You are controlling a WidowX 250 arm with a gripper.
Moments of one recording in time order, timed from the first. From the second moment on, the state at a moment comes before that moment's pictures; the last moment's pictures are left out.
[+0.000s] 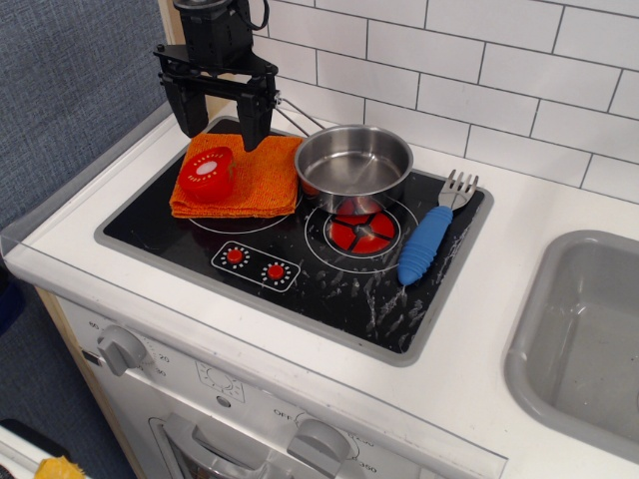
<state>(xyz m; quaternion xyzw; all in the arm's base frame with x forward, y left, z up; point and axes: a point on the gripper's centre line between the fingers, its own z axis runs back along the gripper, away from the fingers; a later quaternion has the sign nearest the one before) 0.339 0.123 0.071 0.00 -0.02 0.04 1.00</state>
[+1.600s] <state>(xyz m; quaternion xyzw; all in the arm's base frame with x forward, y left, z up) 0.395 -0.017 0.030 0.01 0.02 -0.16 0.99</state>
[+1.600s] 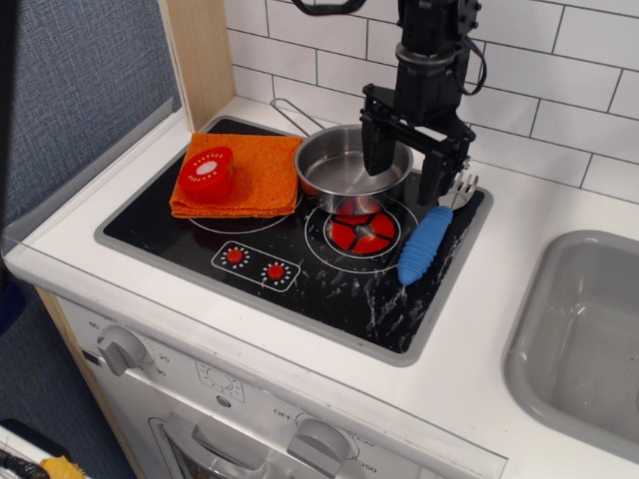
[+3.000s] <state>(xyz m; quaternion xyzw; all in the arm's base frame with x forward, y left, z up) 0.351 -0.016 0.099 -0.01 -0.08 -0.07 0.99</state>
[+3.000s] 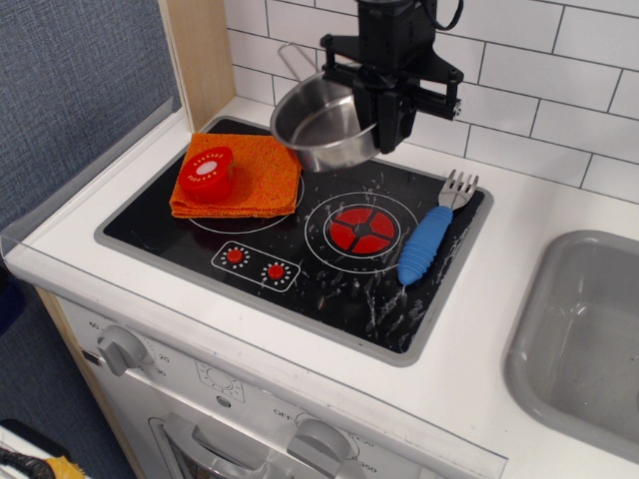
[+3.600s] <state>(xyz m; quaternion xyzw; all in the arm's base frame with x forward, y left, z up) 0.287 -0.058 0.024 -0.03 -0.03 0.05 1.00</state>
